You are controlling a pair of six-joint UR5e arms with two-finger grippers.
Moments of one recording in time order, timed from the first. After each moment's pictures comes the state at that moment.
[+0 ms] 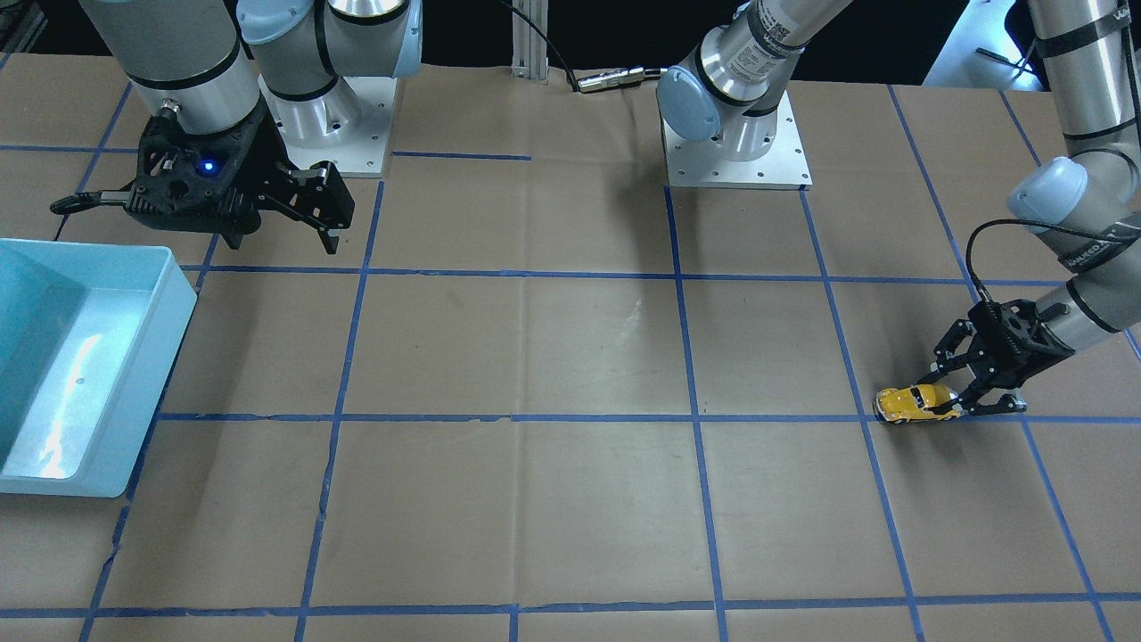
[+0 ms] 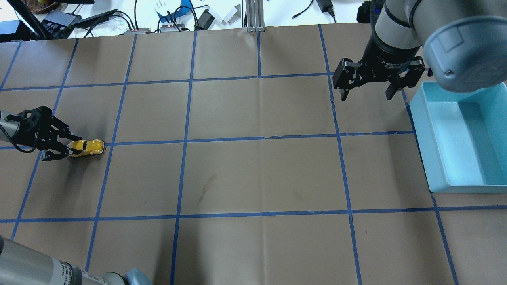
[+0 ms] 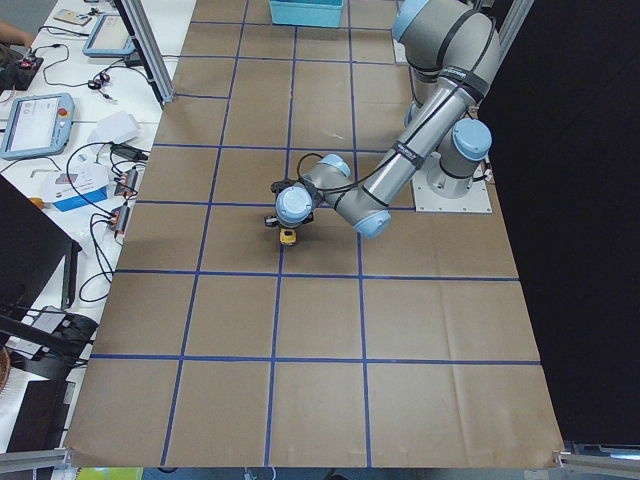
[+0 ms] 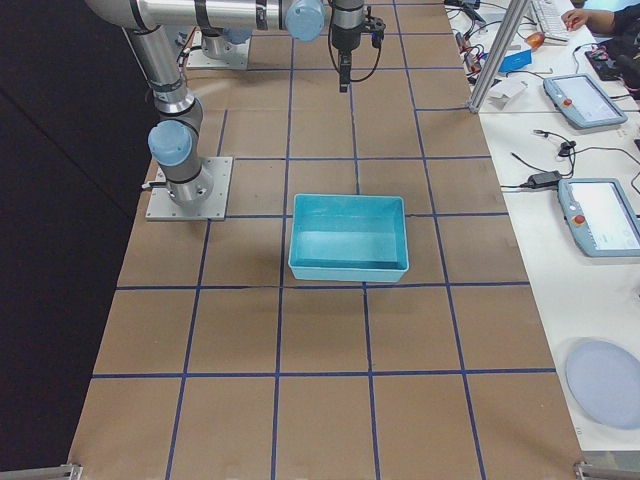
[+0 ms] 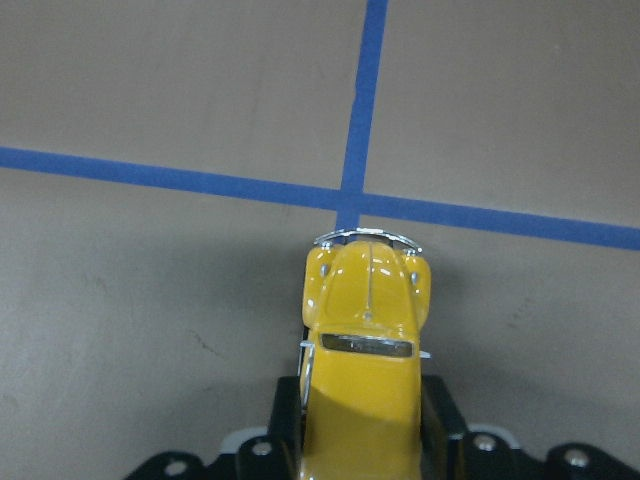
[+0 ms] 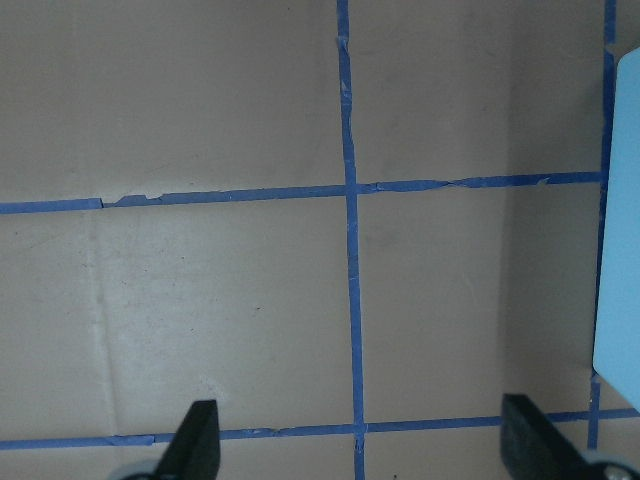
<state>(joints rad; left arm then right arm) -0.81 -1.99 -1.86 -1.06 1.22 2.20 1.60 -1.56 1.62 -1.64 -1.58 0.07</state>
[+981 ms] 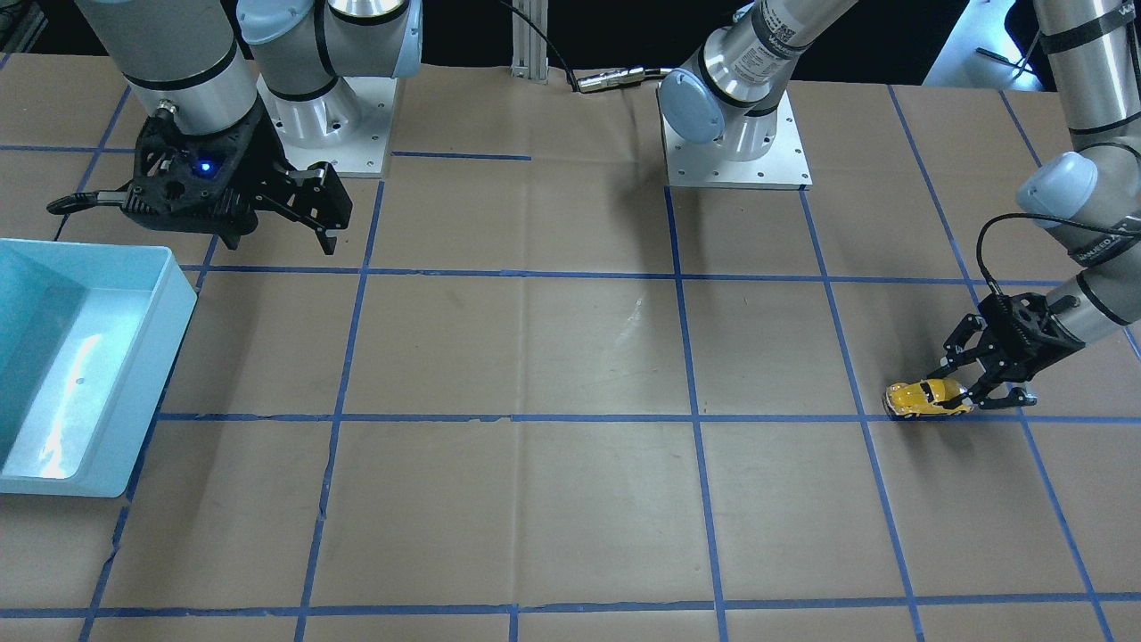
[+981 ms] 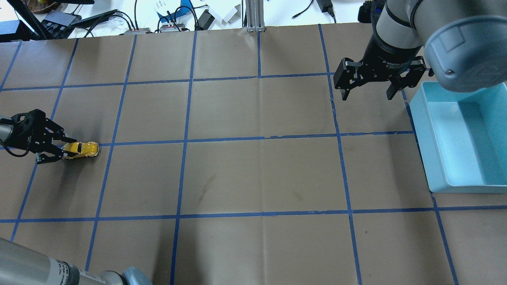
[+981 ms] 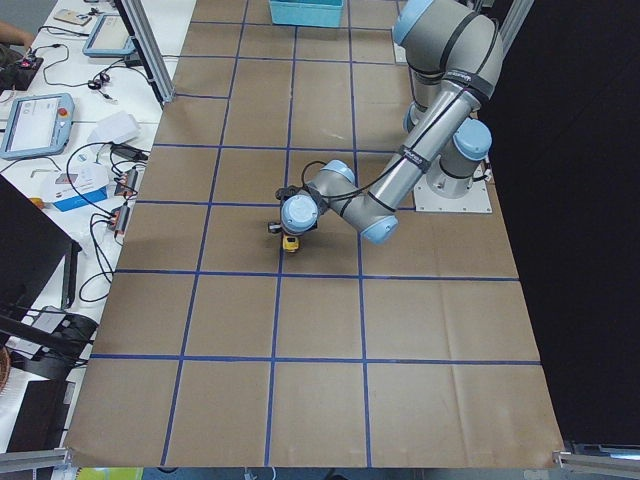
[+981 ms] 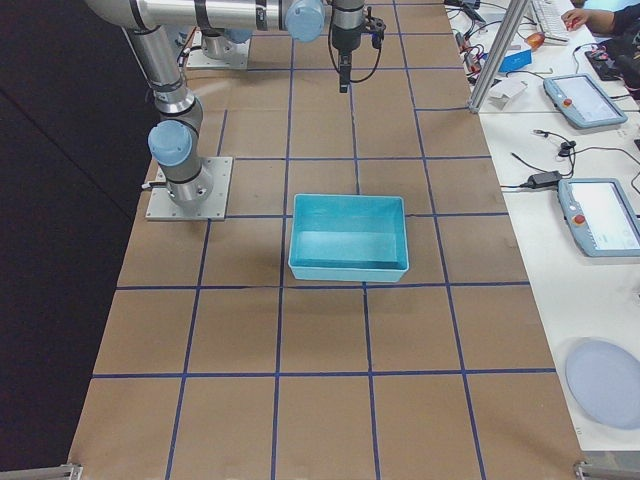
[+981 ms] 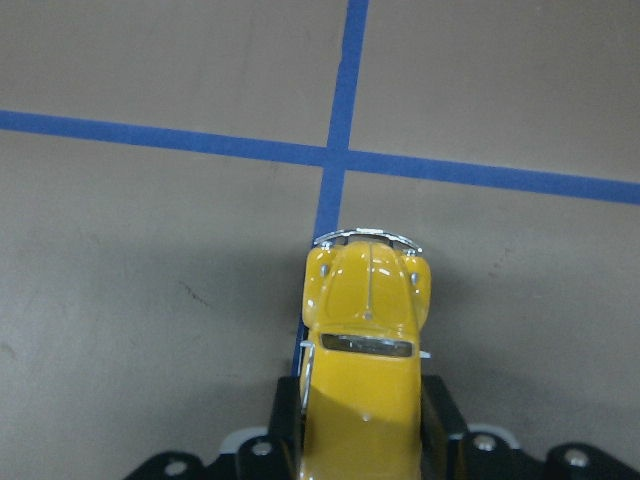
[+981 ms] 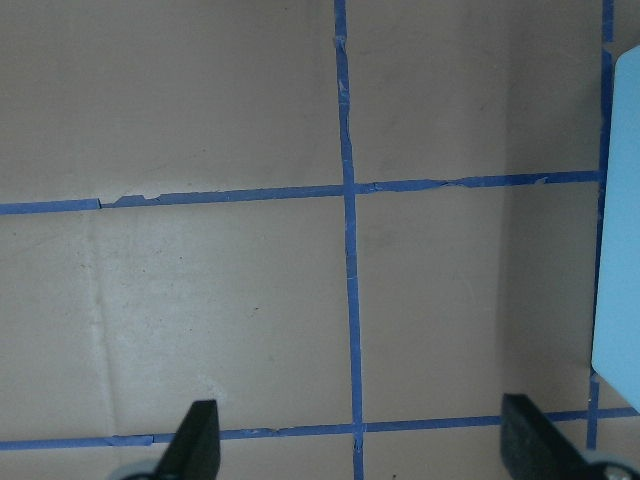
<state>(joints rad) -0.77 -1.99 -1.85 -1.07 1.22 2.27 1.60 -1.56 1.62 -1.64 -1.58 0.07</state>
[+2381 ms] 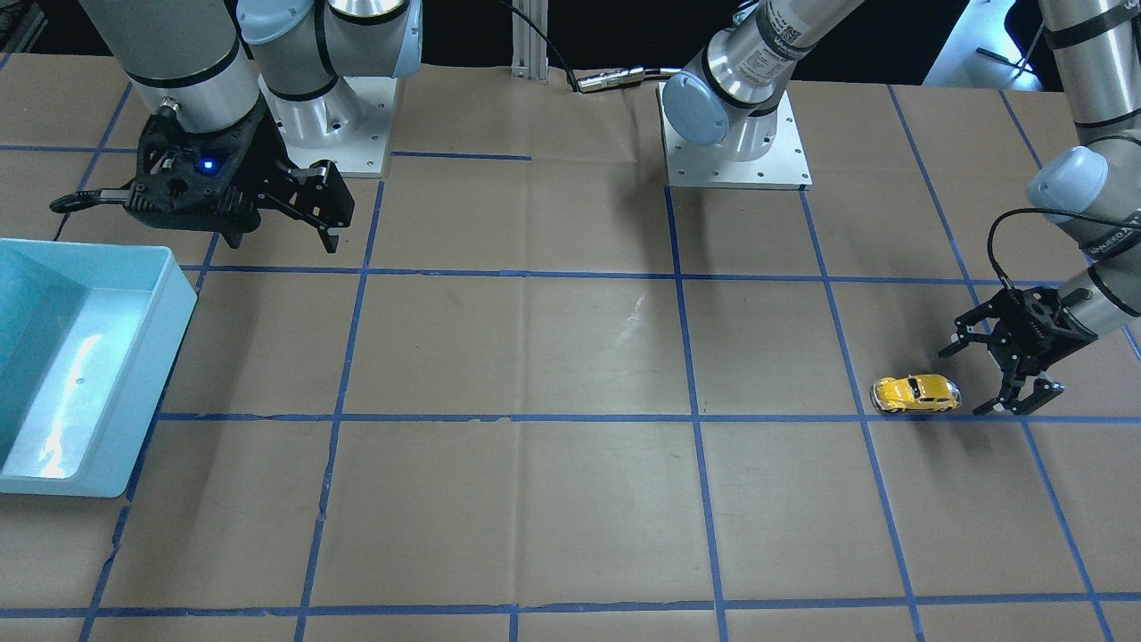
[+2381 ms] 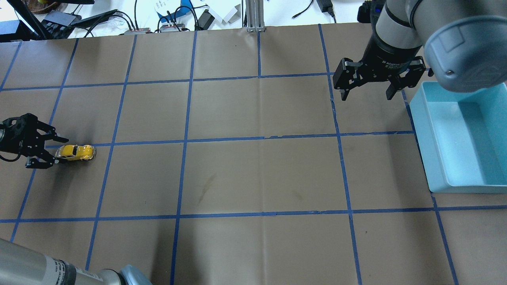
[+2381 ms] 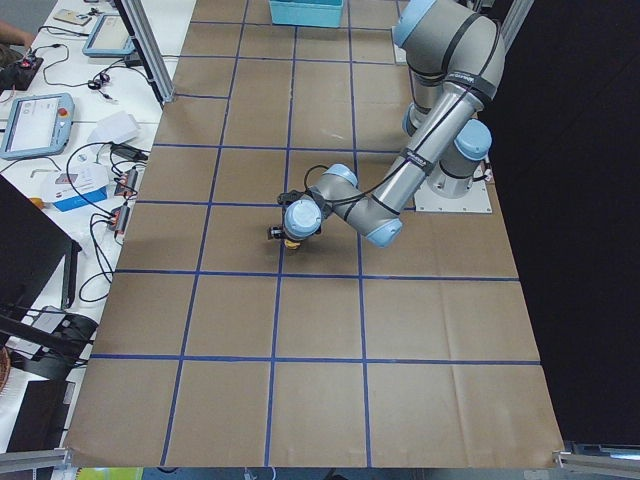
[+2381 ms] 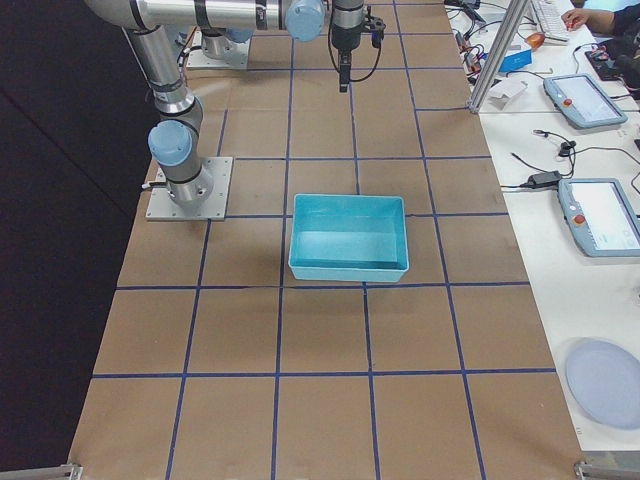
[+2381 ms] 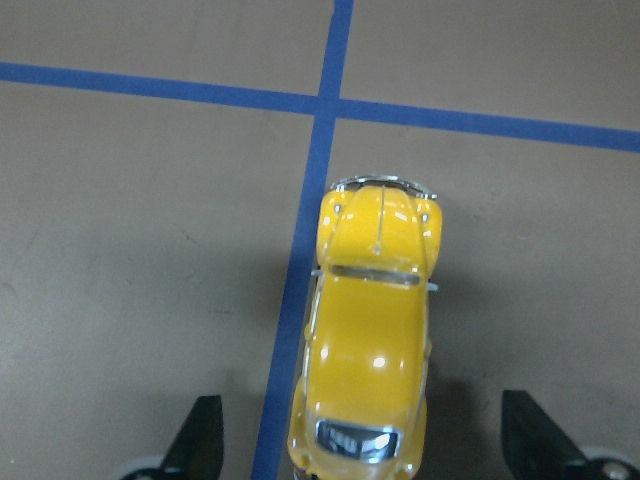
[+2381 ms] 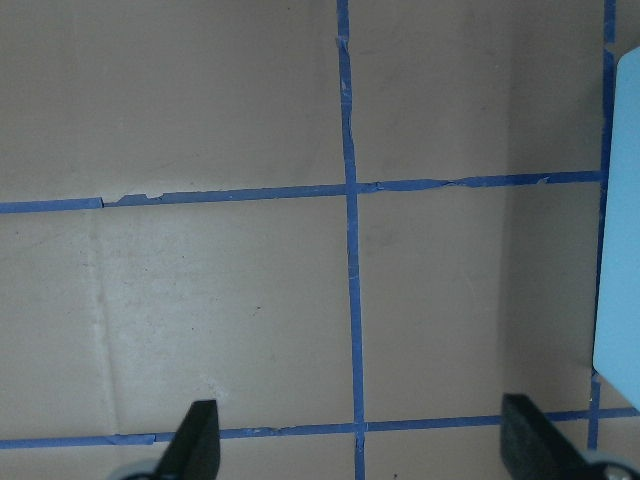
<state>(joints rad) -0.74 -1.99 -1.85 -1.06 1.23 2.26 1.60 -1.56 1.62 -1.64 -1.58 0.07</state>
